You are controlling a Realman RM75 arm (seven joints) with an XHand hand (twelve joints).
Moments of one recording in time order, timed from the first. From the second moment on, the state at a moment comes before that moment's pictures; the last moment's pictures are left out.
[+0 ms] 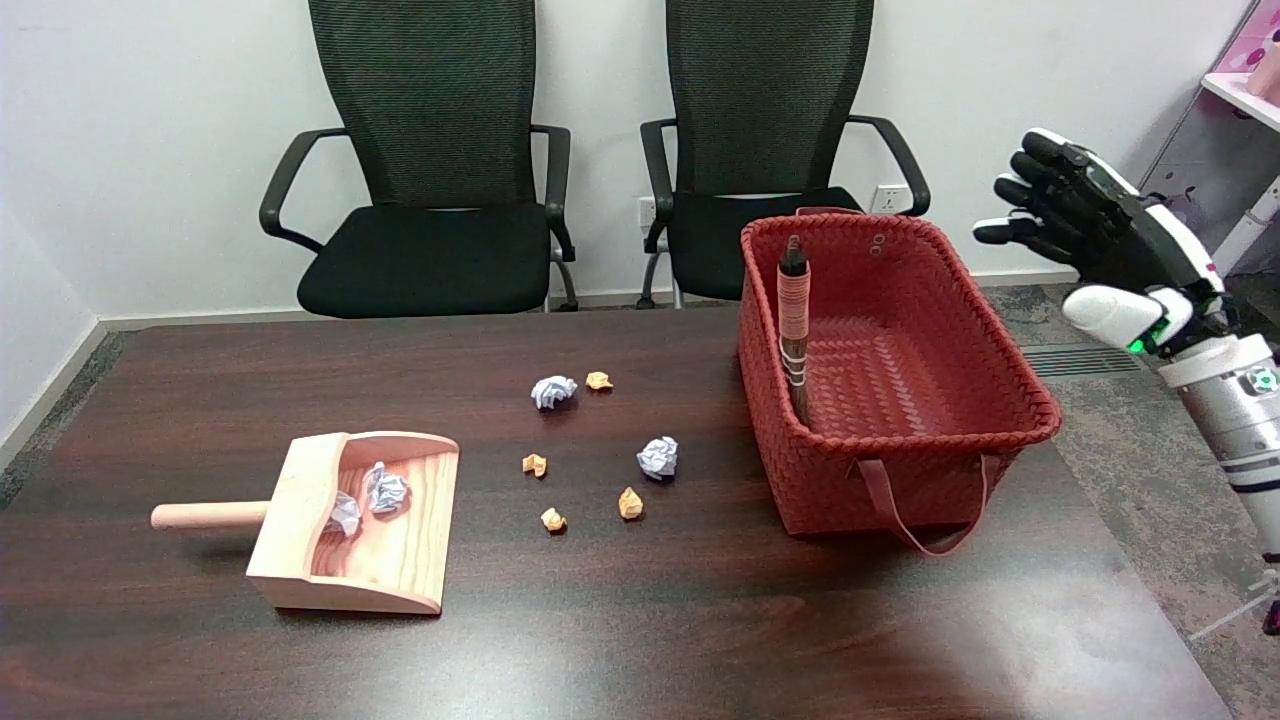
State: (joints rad) arm -0.22 -0.35 0.84 -1.14 1.29 -1.51 -1.64
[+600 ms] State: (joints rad) arm -0.20 -0.36 0.89 -1.18 1.24 -1.44 -1.50
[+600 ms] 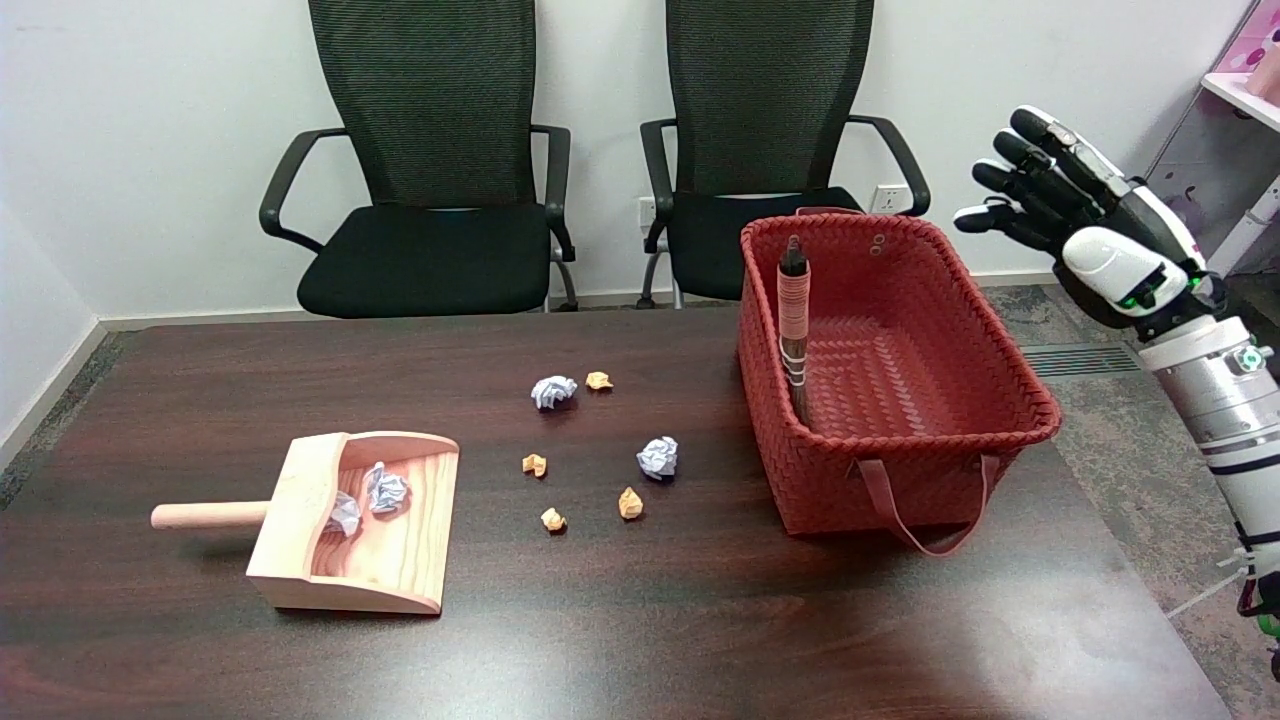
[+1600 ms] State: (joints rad) arm -0.18 -0.39 0.96 -1.25 1.14 -1.28 -1.50
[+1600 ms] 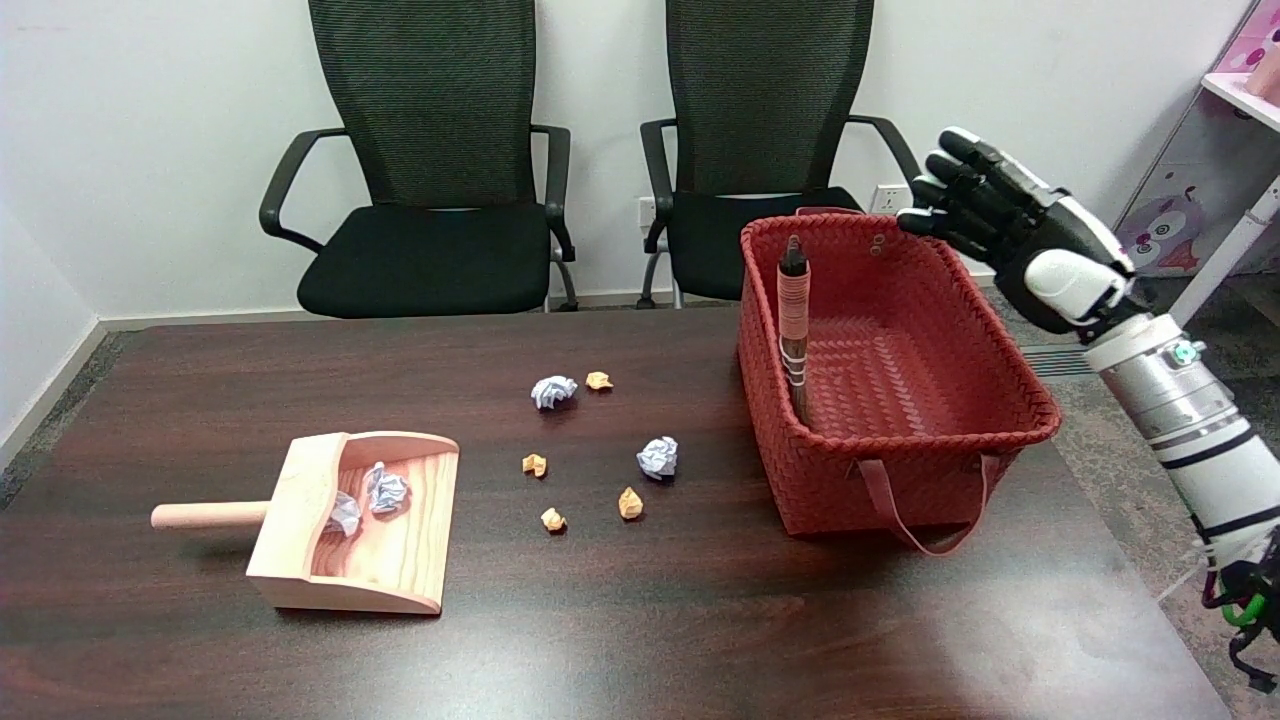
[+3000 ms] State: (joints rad) arm 0.24 -0.73 0.76 -1.07 1.01 -0.99 -1.73
